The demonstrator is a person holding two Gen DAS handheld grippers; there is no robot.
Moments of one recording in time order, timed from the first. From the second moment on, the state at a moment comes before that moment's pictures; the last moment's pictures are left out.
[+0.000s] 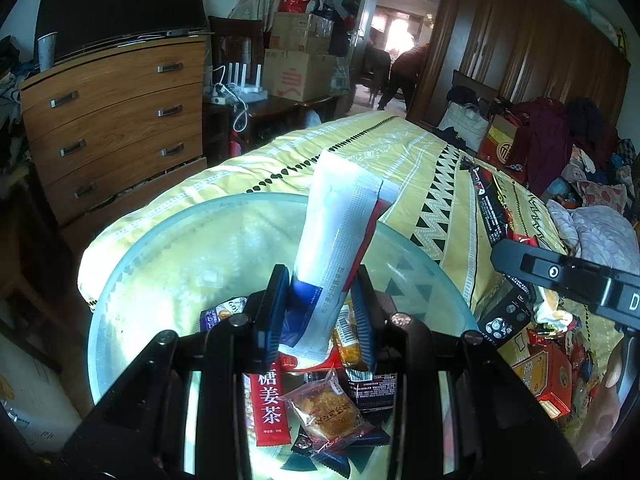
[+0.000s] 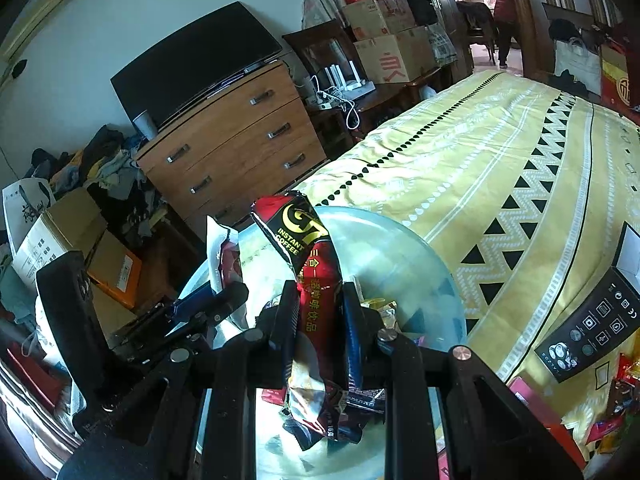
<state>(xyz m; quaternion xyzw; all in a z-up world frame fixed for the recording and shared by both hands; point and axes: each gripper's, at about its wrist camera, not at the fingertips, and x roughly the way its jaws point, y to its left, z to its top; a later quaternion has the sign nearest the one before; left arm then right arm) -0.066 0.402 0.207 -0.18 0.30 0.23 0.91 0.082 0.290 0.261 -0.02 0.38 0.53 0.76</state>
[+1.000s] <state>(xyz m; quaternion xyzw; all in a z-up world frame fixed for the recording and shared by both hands) -0.067 0.403 0.206 -0.18 0.30 0.23 0.91 0.079 0.294 0.259 -0.02 0.38 0.52 0.76</state>
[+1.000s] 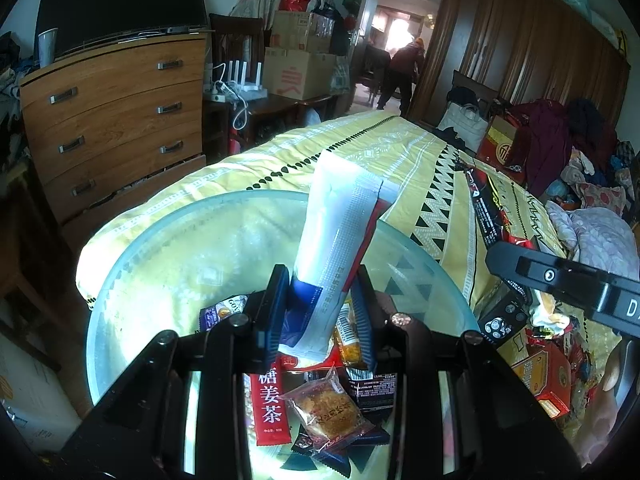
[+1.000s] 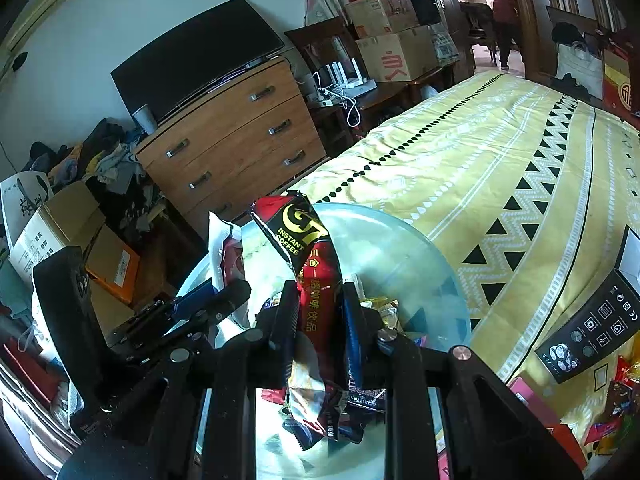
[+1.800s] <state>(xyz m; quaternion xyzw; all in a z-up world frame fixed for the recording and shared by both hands) -0.068 0.404 0.205 -0.19 0.31 0.23 0.91 0.079 0.299 0.248 -0.02 0.39 0.53 0.76</state>
